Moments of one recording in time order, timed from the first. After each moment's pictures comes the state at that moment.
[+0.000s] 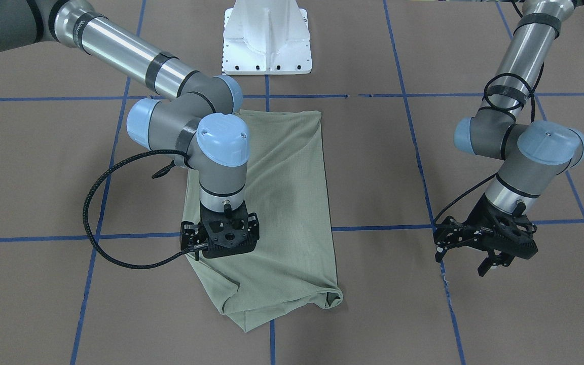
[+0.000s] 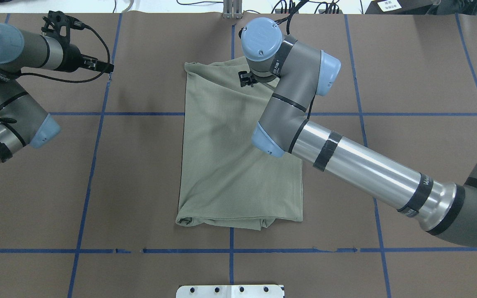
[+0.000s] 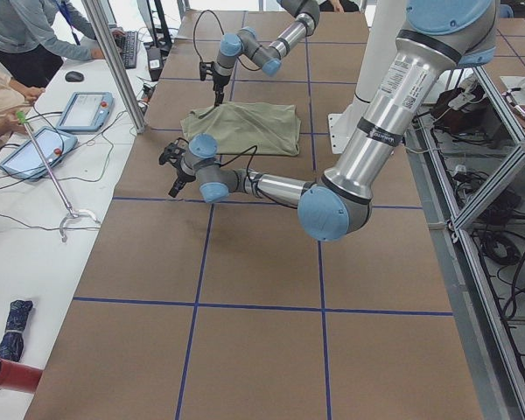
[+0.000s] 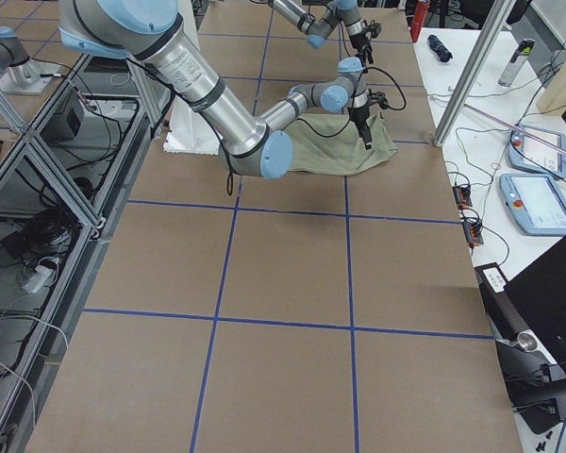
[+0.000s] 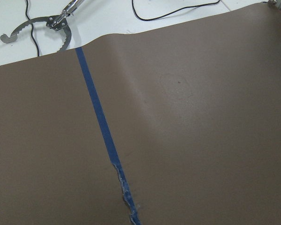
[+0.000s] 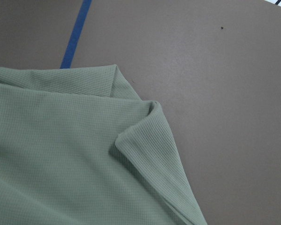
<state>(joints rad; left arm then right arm) -0.96 -2.06 -1.19 -2.54 -1.91 -0.69 0.69 -0.60 1.12 -1.39 1.65 0.85</state>
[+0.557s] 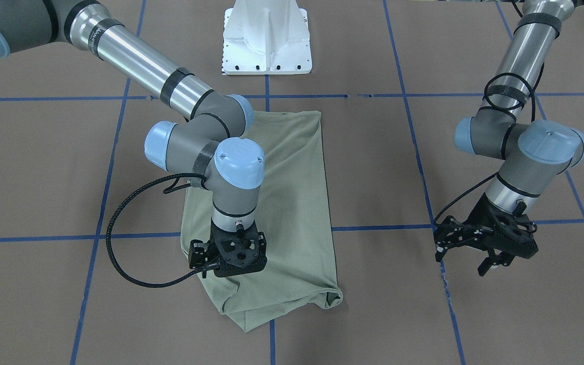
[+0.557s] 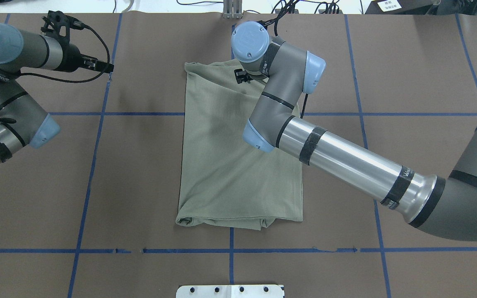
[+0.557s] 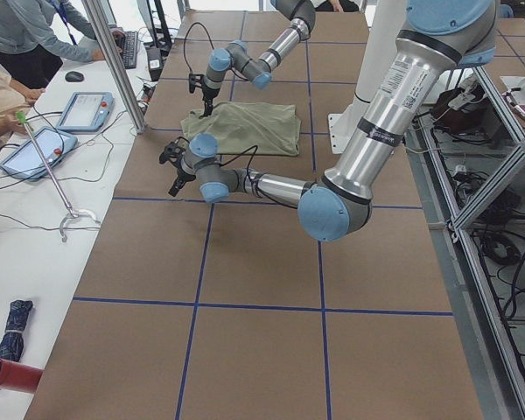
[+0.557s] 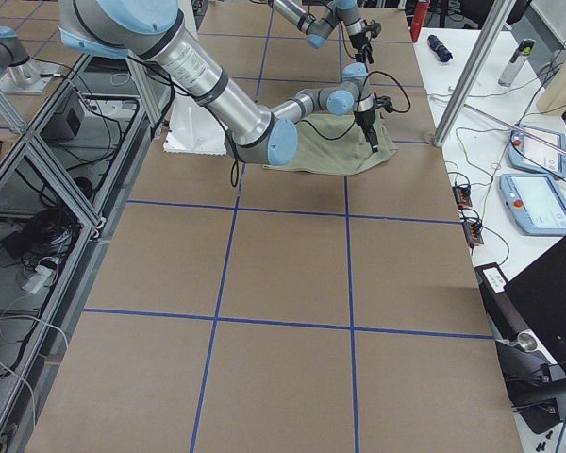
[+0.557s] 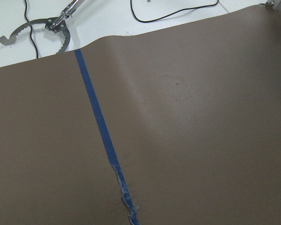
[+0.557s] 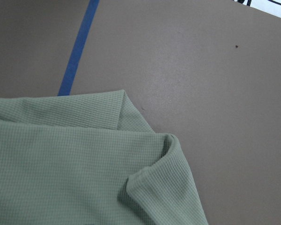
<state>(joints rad) -0.96 -2.06 -1.19 -2.55 -1.91 -0.69 0.68 -0.53 0.95 -1.32 1.59 0.85</state>
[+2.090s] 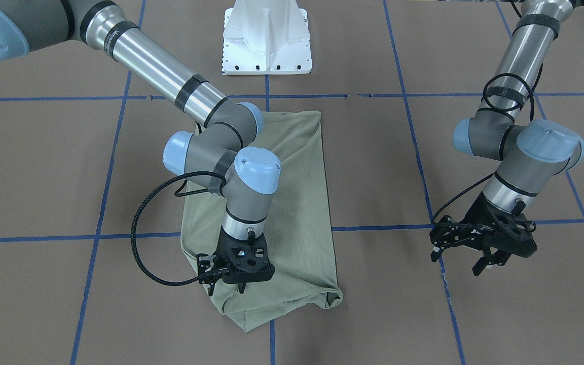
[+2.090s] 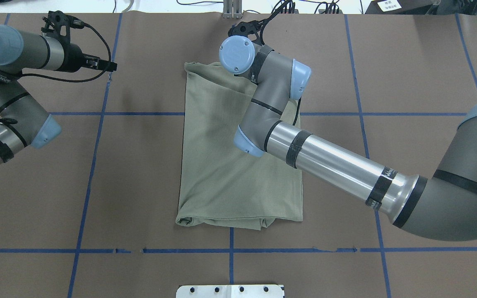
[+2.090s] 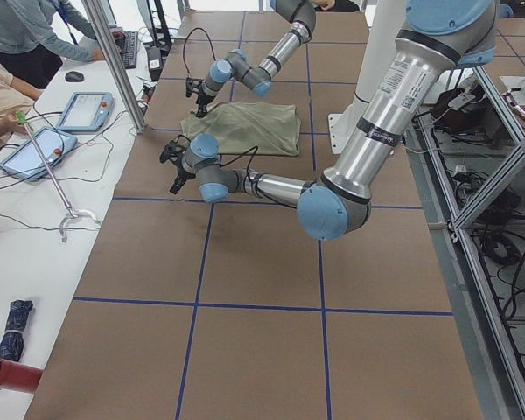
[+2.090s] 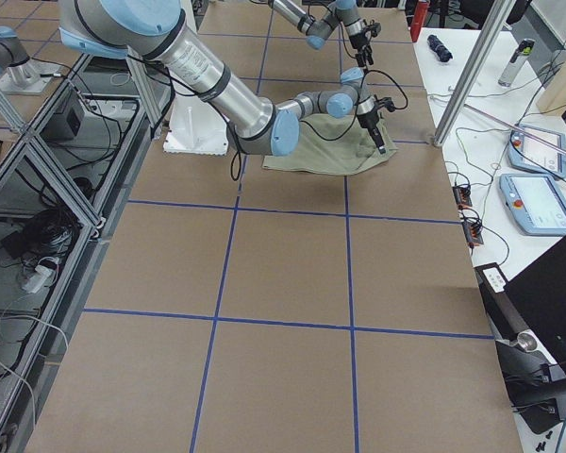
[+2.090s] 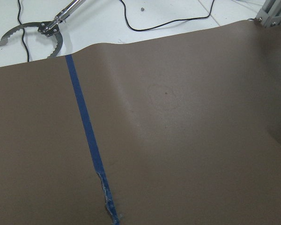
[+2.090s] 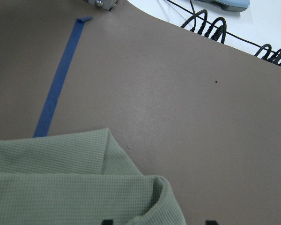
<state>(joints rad) -0.96 -2.07 -1.18 -2.60 -1.92 -0.75 0.65 -0.47 0.81 -1.24 1.40 0.91</state>
